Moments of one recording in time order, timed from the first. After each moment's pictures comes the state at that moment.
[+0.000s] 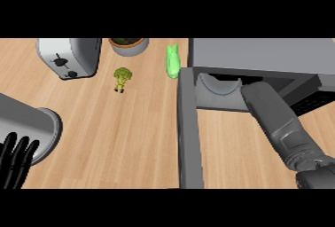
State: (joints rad) left arm 0.46 0.04 0.00 -2.33 0.04 -0.20 0.00; right arm -1.06 -0.19 -0.17 -0.13 0.29 -0.68 -0.60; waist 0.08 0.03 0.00
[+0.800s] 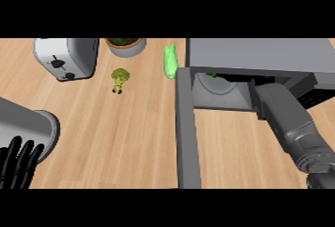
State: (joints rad) left arm 0.49 0.01 -0.07 -2.38 -0.01 -0.17 0.03; right arm -1.02 -0.25 -0.25 -0.15 0.21 -0.45 -0.69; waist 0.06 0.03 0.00
